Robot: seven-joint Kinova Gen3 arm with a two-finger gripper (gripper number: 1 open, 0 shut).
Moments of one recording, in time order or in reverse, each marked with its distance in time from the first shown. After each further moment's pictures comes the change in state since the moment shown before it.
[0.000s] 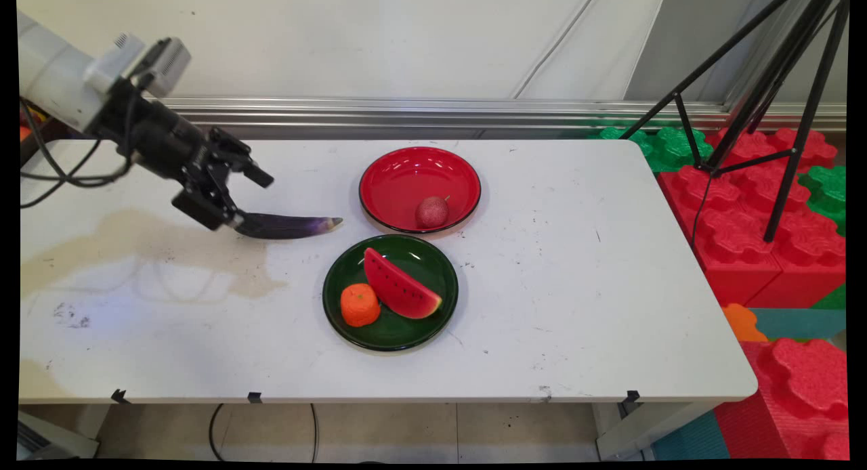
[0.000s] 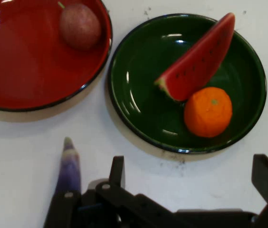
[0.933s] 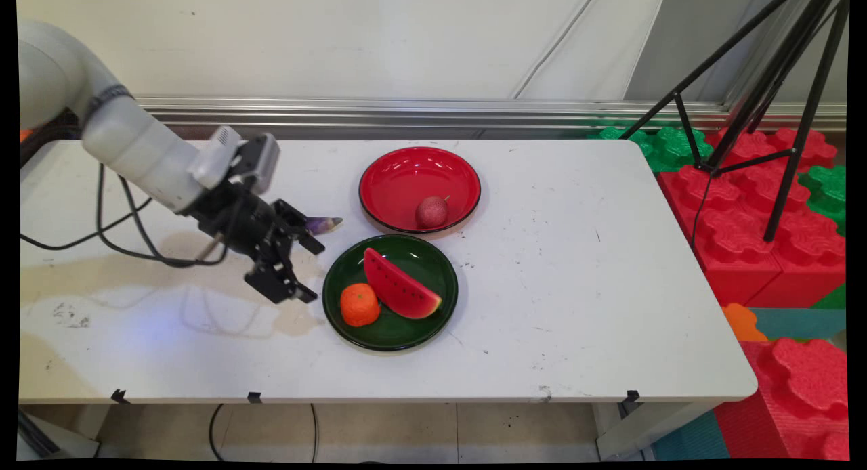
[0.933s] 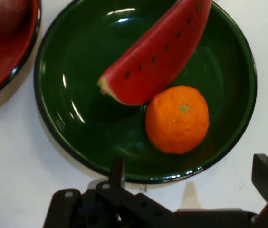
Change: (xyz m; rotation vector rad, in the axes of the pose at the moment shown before) arm 0.012 0.042 0.114 -0.047 -0.095 0.020
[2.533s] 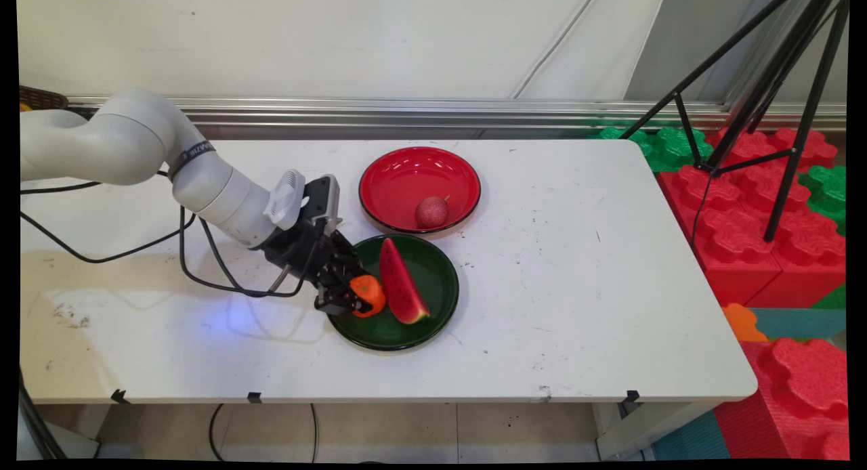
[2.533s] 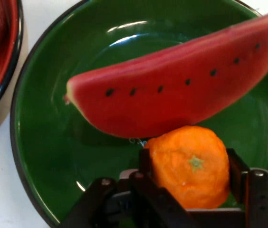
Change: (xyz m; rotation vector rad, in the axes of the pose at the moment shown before) arm 0.016 0.002 0.089 0.041 0.013 0.009
